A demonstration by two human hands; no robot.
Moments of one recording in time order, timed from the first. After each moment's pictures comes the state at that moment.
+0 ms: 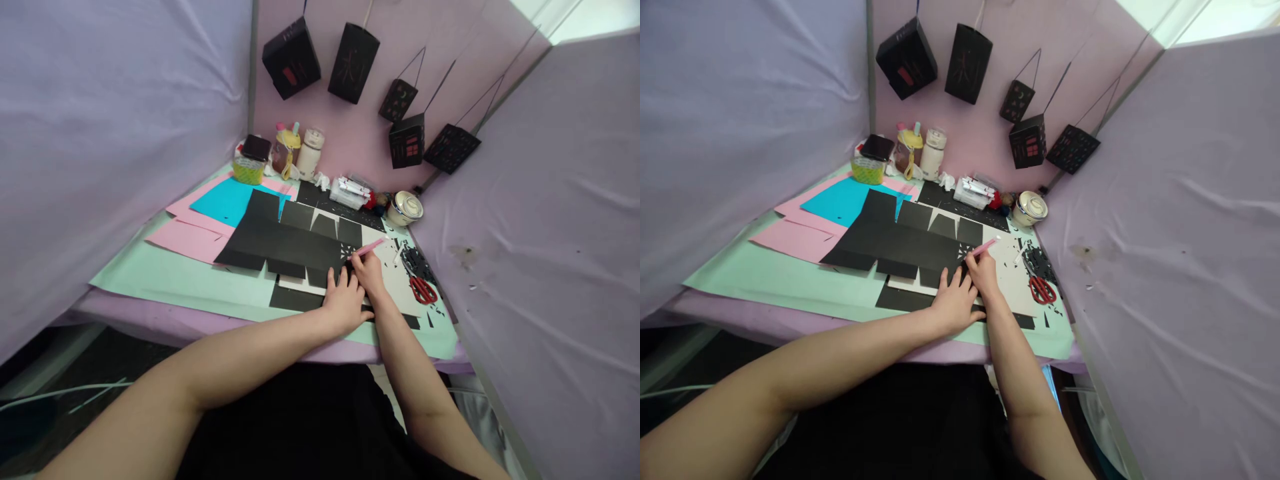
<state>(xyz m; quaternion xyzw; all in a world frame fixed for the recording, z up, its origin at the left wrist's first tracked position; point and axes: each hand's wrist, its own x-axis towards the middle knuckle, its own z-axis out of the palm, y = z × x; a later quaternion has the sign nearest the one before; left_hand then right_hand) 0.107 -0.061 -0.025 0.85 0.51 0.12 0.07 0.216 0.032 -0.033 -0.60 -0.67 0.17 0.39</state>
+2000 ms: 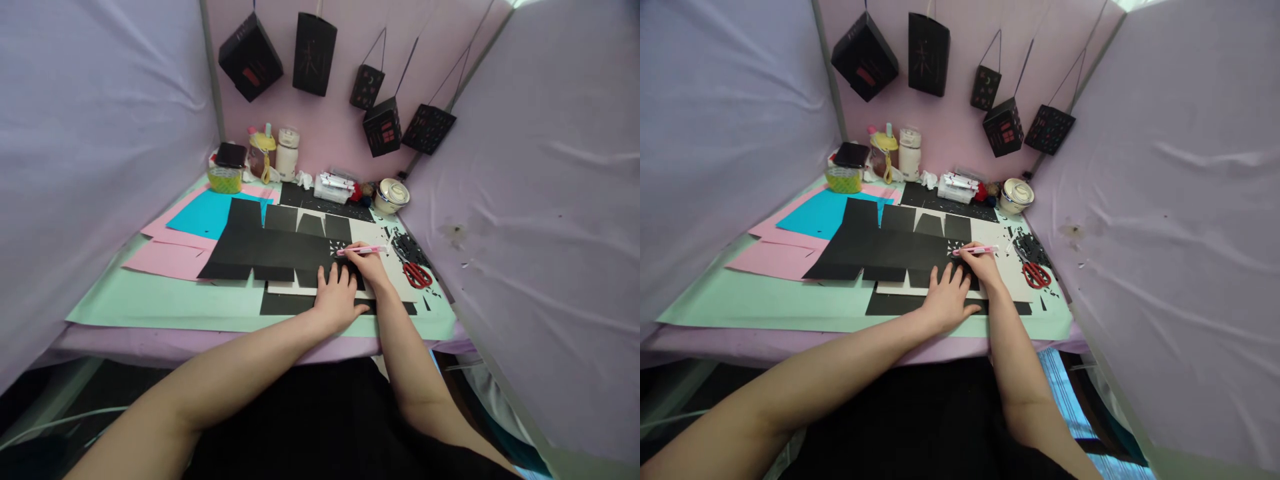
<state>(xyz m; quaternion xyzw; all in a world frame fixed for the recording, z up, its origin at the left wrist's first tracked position) 0.105 -0.061 -0.025 0.85 0.51 0.12 0.05 0.233 0.021 -0.017 -0.53 -0.63 0.34 0.45</state>
